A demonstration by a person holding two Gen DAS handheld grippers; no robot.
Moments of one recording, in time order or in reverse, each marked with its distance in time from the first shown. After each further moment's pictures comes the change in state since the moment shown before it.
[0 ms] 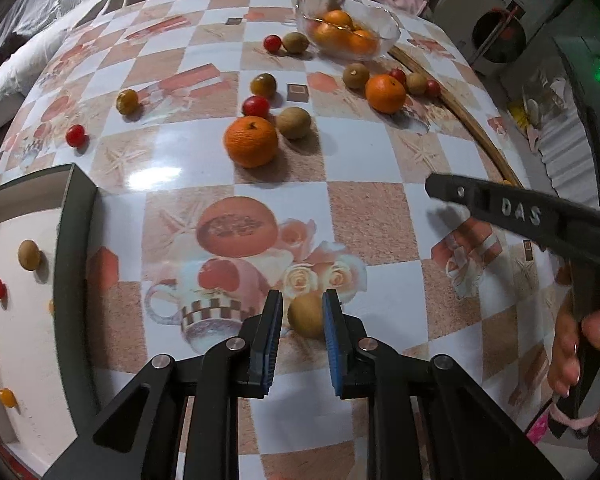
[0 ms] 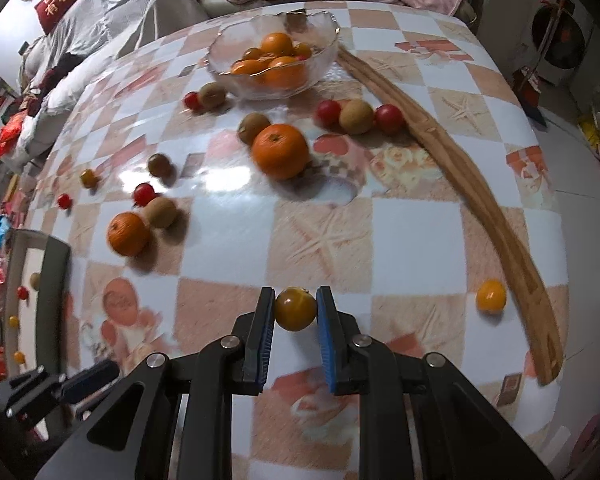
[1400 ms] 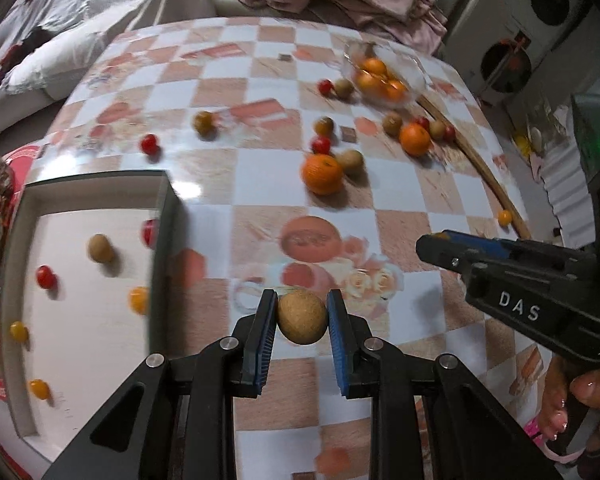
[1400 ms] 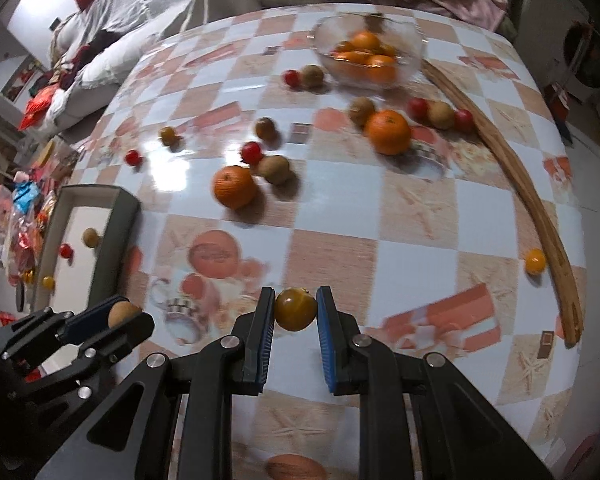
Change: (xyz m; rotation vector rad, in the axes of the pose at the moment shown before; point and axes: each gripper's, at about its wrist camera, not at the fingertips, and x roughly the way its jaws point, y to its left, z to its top) left arm -0.054 0.051 -0.009 -0.058 -0.096 0.014; right arm -0.026 0.072 -0.026 -0.096 0.027 0.076
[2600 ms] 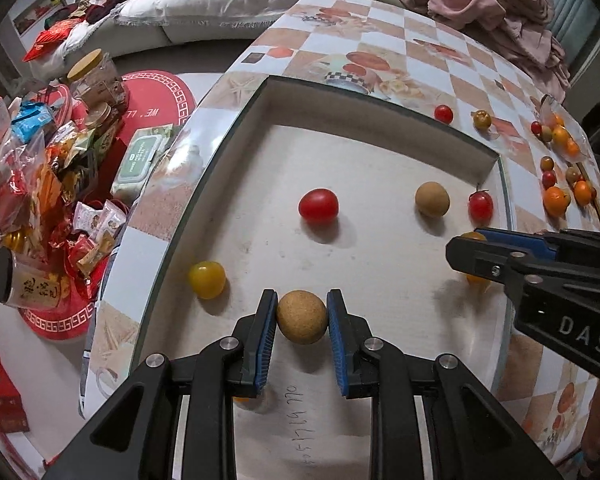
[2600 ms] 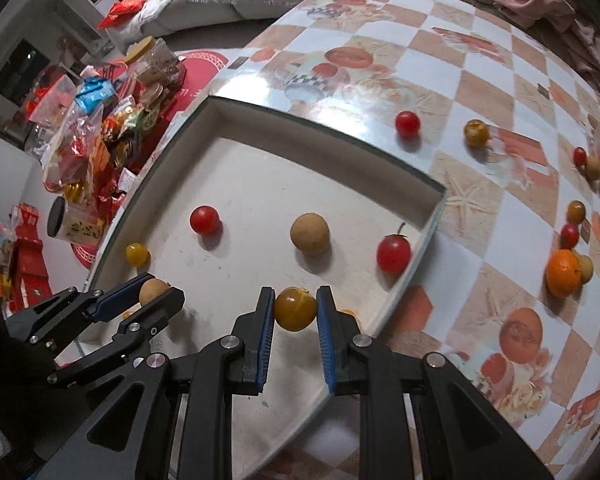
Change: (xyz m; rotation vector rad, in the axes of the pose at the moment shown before) left arm -0.011 0.206 -0.055 -0.254 0.007 0.243; right arm 0.076 0.244 0.008 -0.340 0.133 0.130
